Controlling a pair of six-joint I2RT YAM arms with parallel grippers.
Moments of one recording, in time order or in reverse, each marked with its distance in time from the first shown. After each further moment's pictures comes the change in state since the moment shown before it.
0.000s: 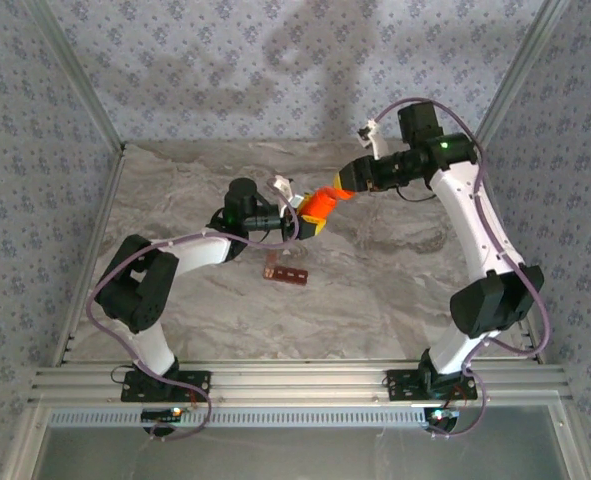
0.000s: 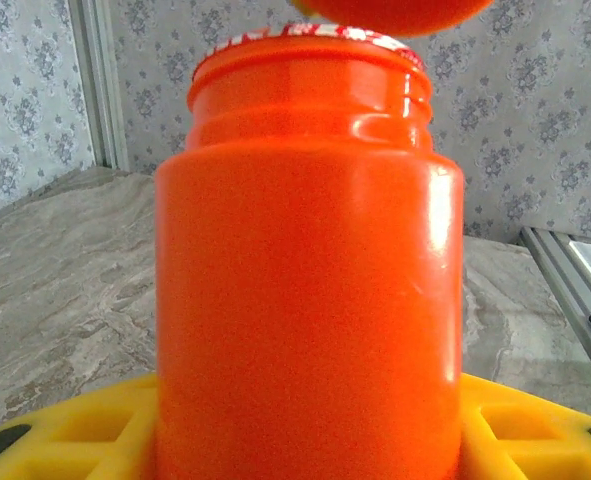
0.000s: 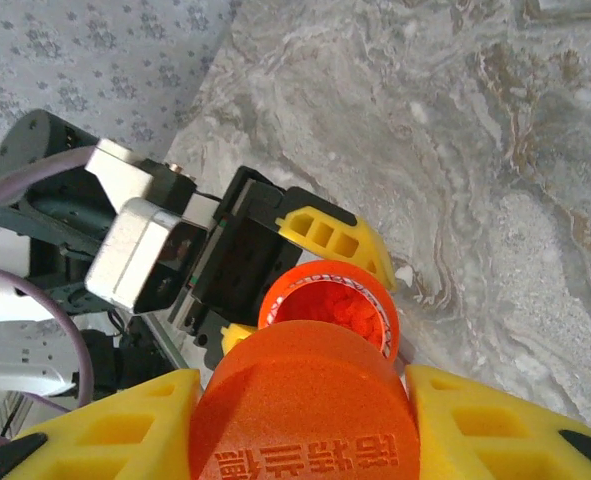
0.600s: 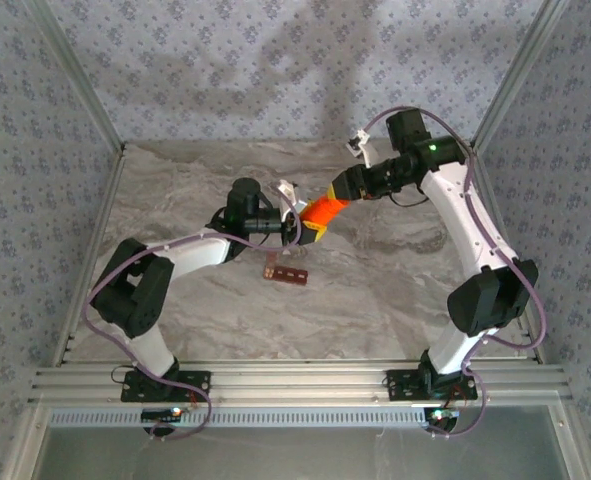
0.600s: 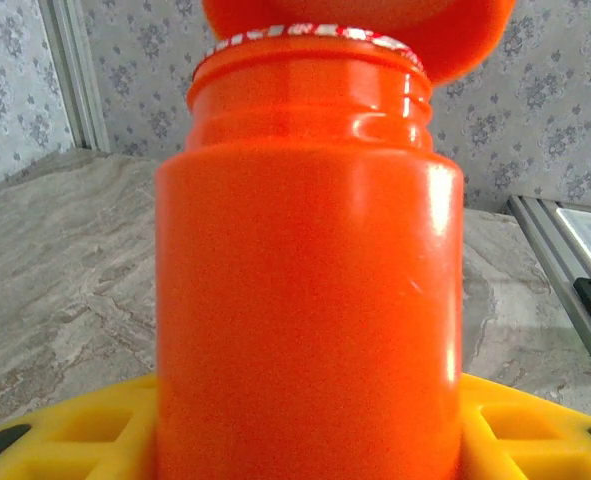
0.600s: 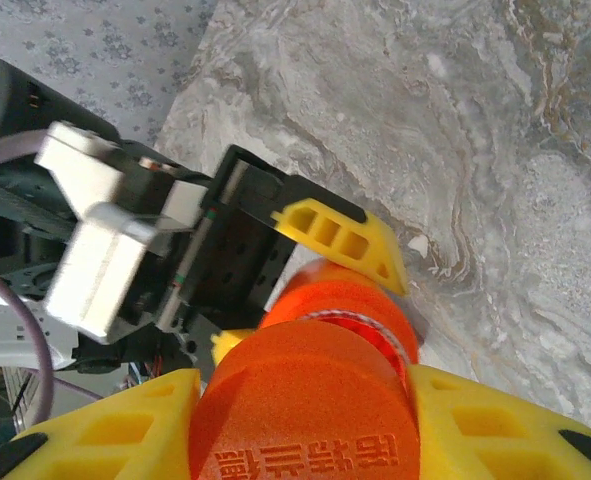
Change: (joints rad) left arm -0.015 -0.042 0.005 -0.128 0.005 0.089; right arm 0.037 0.012 -0.046 -0.010 0.000 -0.010
